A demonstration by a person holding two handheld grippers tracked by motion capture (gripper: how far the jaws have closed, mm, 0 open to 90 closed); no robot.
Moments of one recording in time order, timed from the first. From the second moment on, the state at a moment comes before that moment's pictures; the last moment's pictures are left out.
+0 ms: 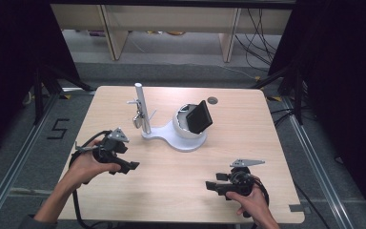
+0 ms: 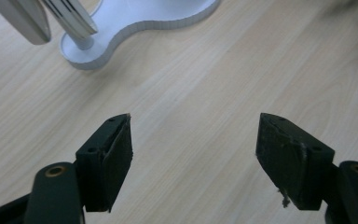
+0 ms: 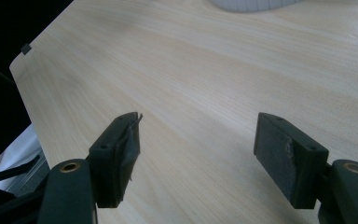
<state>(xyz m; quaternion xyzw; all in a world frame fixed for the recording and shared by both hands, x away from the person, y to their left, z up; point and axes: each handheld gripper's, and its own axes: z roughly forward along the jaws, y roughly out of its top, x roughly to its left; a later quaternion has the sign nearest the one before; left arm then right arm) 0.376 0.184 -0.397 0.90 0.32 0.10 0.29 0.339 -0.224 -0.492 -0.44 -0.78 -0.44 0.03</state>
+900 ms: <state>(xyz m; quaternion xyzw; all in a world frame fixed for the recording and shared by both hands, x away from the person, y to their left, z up) 0.350 0.166 -0.464 0.90 0.30 0.10 0.30 0.339 -0.218 -0.493 -0.42 -0.79 -0.44 0.02</state>
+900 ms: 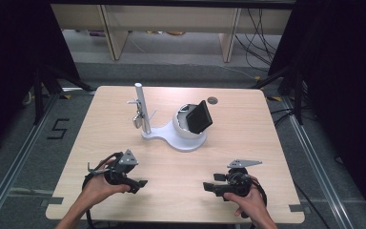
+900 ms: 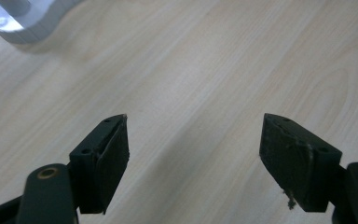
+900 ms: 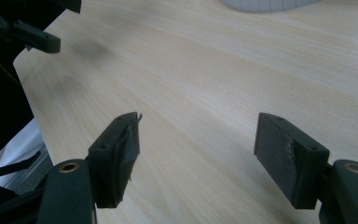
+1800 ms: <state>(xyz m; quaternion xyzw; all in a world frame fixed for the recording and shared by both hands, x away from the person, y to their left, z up) 0.312 0.170 -0.500 0.88 0.32 0.15 0.33 0.339 -0.216 -0.494 -0.42 -0.79 -0.45 0.02</state>
